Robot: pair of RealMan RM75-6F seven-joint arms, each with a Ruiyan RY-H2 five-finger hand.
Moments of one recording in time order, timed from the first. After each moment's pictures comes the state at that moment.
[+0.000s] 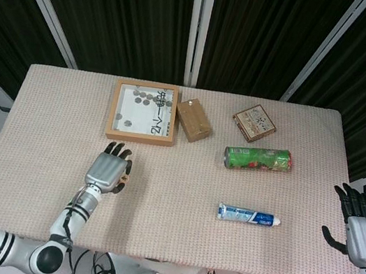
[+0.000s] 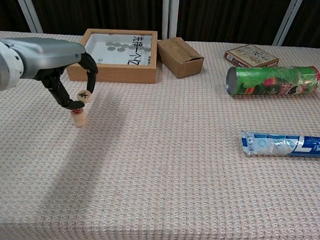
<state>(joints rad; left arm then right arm) -0.81 -1.52 -0.16 -1.97 0.59 1.30 0.90 0.15 -1.02 0.07 -1.65 -1.46 1.35 0.06</state>
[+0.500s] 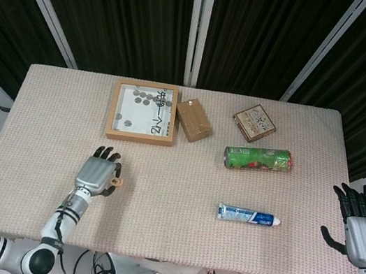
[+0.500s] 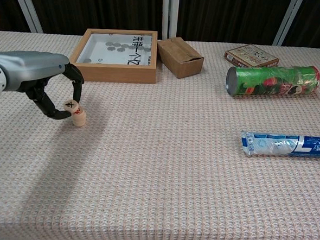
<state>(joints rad) -0.76 -1.51 -0.11 -1.93 0.63 1.28 0.79 0.15 -1.02 0.07 -1.65 -1.46 1.36 0.06</state>
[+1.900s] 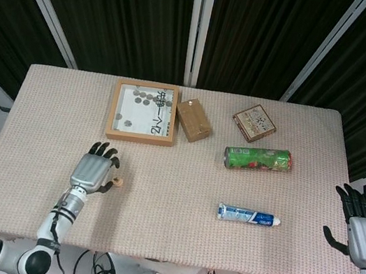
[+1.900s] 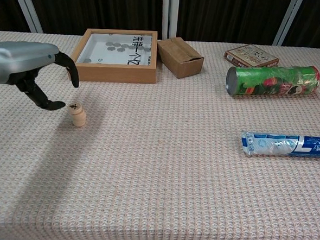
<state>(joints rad) -0.71 -1.49 -0.09 -1.93 0.73 1.34 0.76 0.14 -1.00 0.07 -1.66 -1.46 1.36 0.07</state>
